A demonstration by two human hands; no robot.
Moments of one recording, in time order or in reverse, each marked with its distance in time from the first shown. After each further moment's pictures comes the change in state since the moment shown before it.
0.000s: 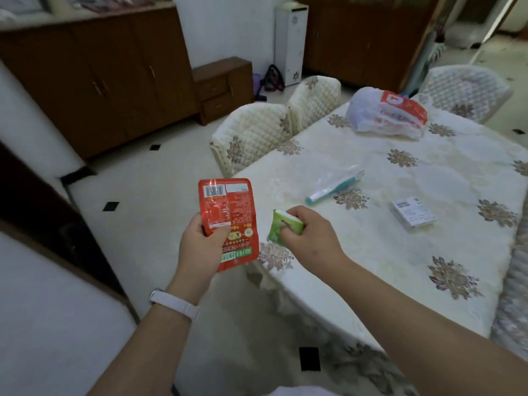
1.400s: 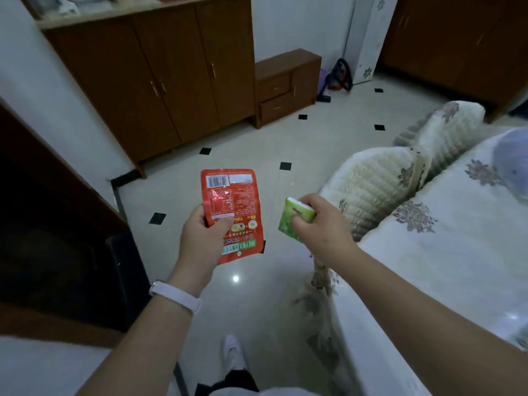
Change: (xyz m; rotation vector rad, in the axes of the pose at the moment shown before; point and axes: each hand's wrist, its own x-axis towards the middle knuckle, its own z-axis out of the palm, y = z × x) left_hand 0.425 0.040 -0.151 -0.009 0.130 -0.038; right_hand 0.401 -0.136 0.228 0.005 -0.116 -0.045
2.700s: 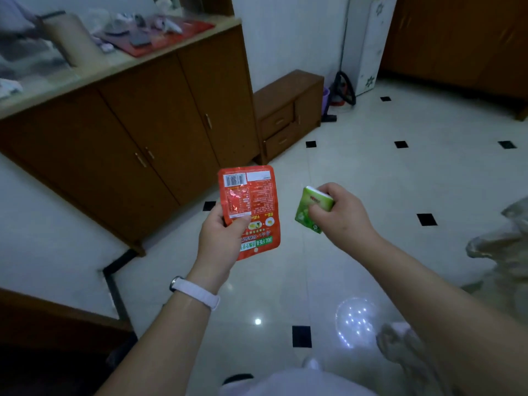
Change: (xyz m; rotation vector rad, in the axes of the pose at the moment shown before) left_hand 0.537 0.121 0.025 0.113 -0.140 0.046; right_hand 0.514 -0.101 0.098 0.074 0.185 0.080
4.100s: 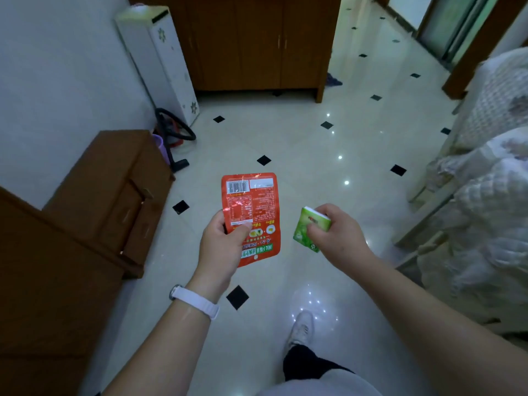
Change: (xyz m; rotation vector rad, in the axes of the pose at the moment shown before) left_hand 0.512 0.115 0.362 0.055 -0.840 0.067; right_hand 0.449 0.118 -0.079 -0.061 0.617 0.525
